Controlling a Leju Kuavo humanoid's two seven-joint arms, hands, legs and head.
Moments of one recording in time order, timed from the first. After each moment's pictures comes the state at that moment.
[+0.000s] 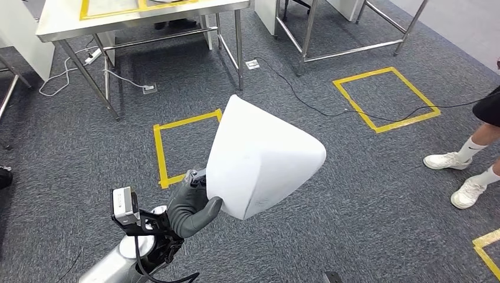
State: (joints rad) left arm -0.31 0.14 -0.81 -1.56 0.33 -0.19 -0.51; right arm -0.16 0.01 -1.54 -0.07 1.57 0.12 -0.15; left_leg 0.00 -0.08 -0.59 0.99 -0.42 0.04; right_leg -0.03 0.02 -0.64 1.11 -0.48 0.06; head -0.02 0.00
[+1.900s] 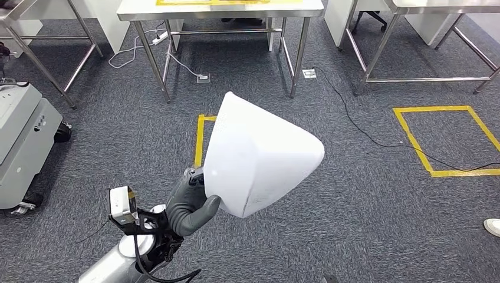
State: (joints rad) left arm -0.32 0.14 -0.81 -1.56 0.33 -0.19 -0.52; right arm -0.15 0.02 -1.55 -0.07 1.53 0.11 -0.10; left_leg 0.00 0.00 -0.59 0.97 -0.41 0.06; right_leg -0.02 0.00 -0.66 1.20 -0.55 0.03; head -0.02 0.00
